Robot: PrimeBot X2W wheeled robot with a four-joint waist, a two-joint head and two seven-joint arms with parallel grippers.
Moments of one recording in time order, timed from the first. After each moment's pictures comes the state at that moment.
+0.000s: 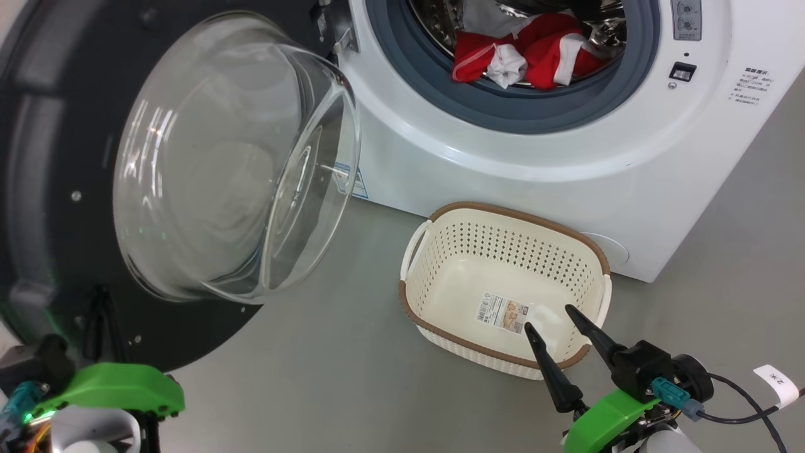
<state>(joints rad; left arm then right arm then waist) -0.19 0.20 -0.01 0.21 -0.44 0.28 -0.13 -0.14 -0.08 0.23 0.41 0.23 0.12 -0.26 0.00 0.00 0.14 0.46</state>
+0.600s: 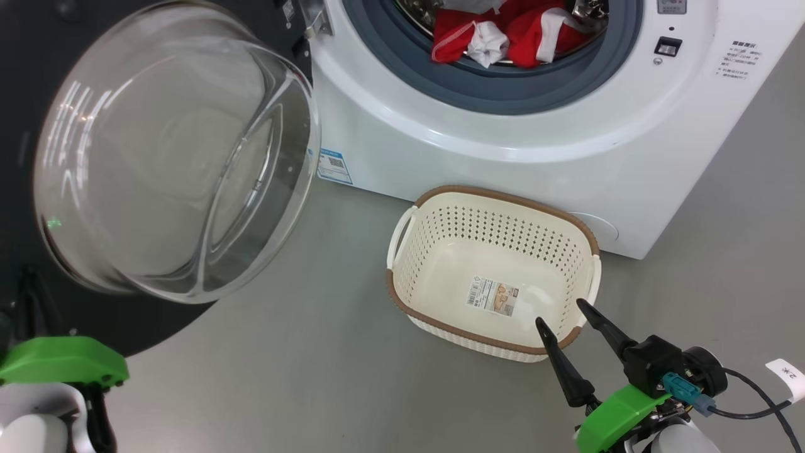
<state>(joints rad) -0.30 0.25 0.07 0.34 -0.47 0.29 -0.18 -0.15 -0.13 0.24 0.41 0.23 0.12 -0.26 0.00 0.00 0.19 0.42</state>
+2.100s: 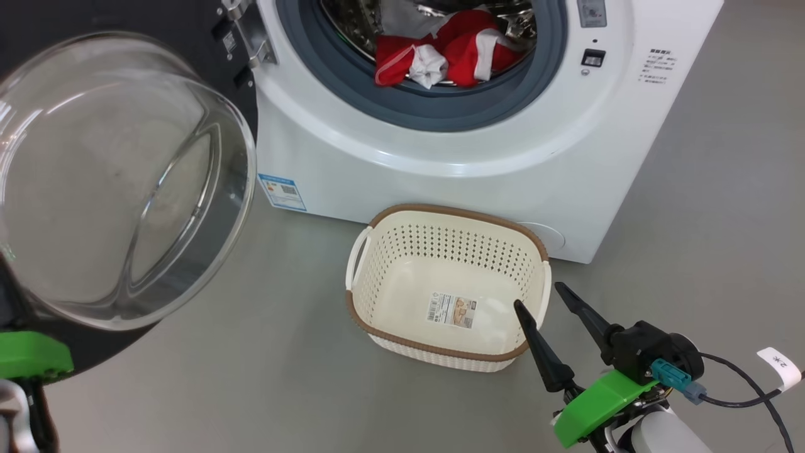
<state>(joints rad) -0.31 0.34 0.14 0.32 -0.40 0.23 -0.25 -0.19 -0.09 0.27 0.38 0.29 0.12 -0.26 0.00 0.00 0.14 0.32</state>
